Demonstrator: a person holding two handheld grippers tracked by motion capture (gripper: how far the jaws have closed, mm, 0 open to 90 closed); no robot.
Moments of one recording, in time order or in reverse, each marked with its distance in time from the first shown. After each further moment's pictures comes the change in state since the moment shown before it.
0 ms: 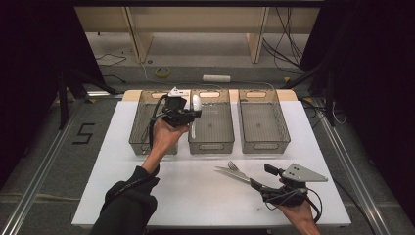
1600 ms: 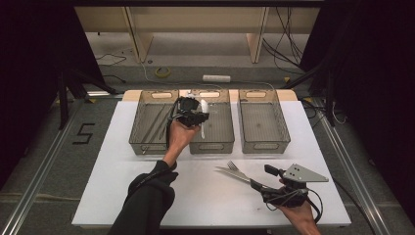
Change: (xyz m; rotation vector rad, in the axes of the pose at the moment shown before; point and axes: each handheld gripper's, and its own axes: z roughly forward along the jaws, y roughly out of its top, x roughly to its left) left arm 0.006 -0.011 0.065 0.079 0.067 -0.072; right arm 0.000 0.000 -0.002 -0.002 0.008 0.001
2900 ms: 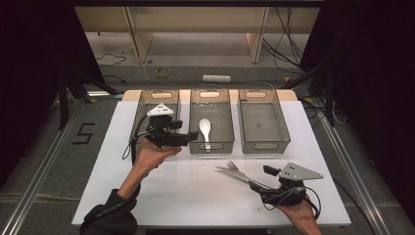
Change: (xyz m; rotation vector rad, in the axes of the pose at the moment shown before) left arm -0.006 -0.043 -0.128 -0.102 -0.199 0.096; right arm -0.001 0.003 0.005 0.085 0.001 -0.052
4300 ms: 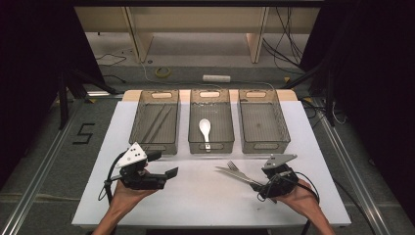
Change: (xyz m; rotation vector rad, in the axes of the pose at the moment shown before) left arm -0.016 -0.094 -0.059 -0.100 0.009 0.070; right arm -0.021 0.014 0.032 0.420 -0.001 -0.141
